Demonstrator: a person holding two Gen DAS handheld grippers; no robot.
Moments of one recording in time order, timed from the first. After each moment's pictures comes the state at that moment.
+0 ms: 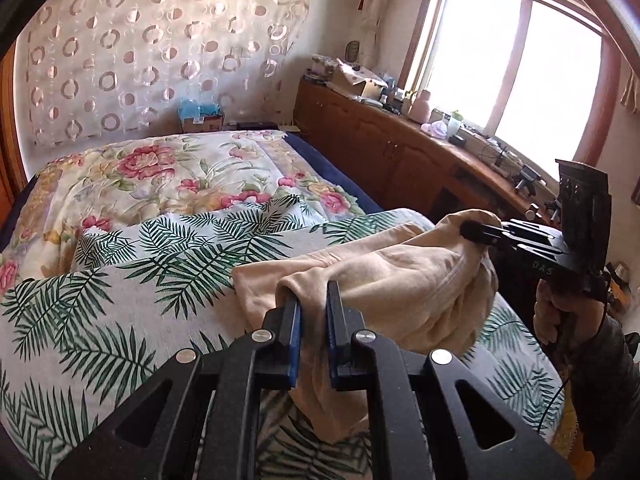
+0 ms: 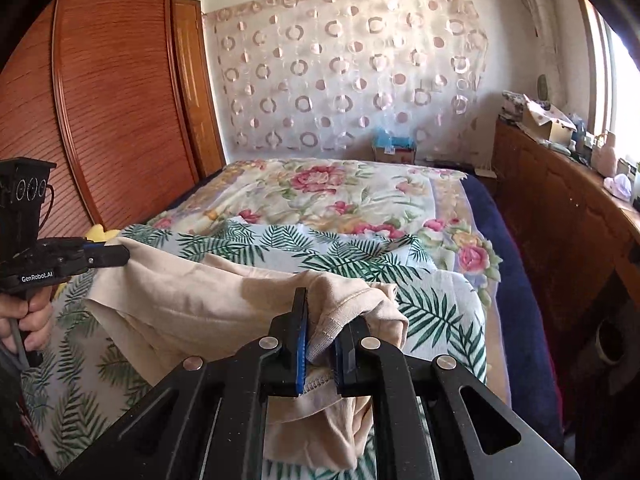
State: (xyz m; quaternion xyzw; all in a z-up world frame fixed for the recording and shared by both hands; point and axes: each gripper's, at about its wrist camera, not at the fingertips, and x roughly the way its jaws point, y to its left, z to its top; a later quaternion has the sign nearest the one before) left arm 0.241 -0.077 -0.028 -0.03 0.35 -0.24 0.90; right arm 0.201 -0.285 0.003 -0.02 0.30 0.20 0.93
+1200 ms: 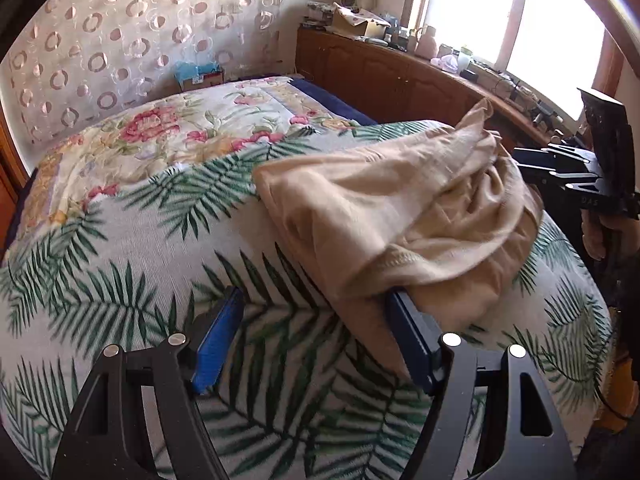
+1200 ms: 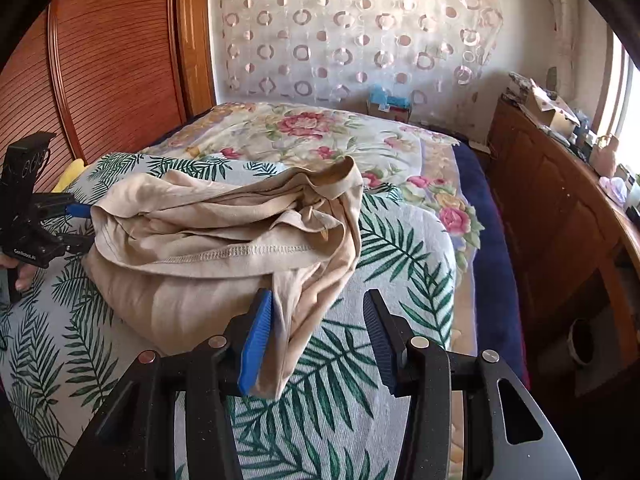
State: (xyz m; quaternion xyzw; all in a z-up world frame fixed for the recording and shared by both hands) left arm 0.243 -0.079 -0.083 0.05 0.42 -0.23 0.88; right arm 0.179 -0.294 0.013 -0.10 0.37 0.19 0.90
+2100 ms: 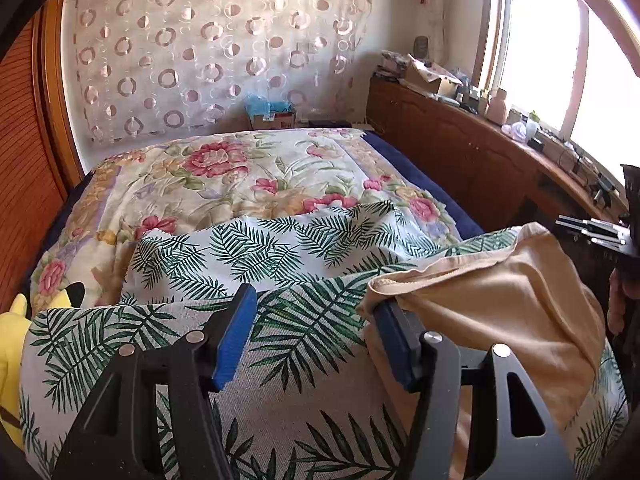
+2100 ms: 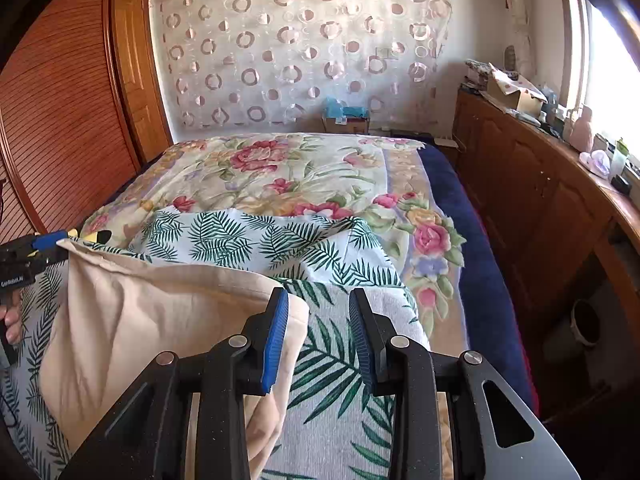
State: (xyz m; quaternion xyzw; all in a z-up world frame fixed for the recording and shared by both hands) left arm 0.314 -0.044 -0.058 -0.01 0.35 -0.12 0.93; right arm 0.254 -0.312 0.018 -0.03 0.35 0.12 0.93
